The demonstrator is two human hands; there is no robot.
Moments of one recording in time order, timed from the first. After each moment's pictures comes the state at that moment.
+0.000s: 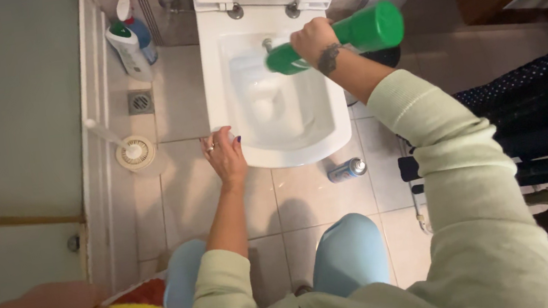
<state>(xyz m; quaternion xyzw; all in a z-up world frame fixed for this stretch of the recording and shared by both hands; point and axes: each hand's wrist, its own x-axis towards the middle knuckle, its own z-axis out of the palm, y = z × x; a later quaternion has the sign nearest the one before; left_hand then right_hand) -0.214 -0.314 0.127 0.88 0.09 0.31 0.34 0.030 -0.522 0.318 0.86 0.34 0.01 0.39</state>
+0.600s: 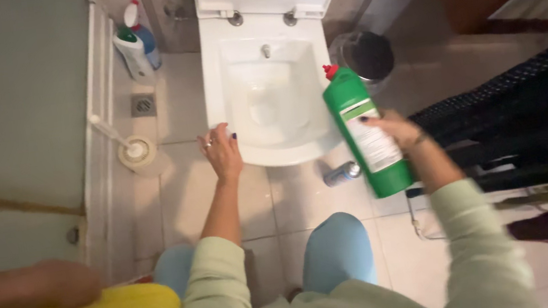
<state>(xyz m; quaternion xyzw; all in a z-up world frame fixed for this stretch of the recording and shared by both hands) -0.208 -0.313 0.126 0.89 0.09 0.28 0.35 -0.145 -0.745 0.279 0.74 -0.09 -0.27 -0.61</state>
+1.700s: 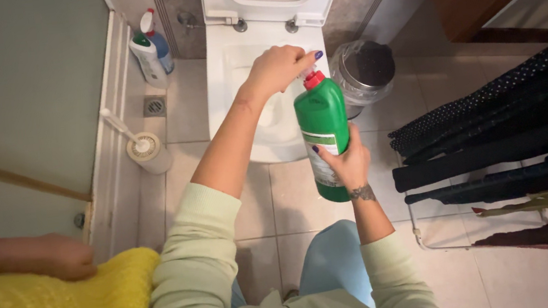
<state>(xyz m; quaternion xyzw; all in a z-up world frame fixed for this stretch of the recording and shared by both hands) -0.142 -0.372 0.446 0.91 -0.11 -0.07 0.40 -0.277 -0.594 0.333 0.91 0.01 0.16 -0.38</state>
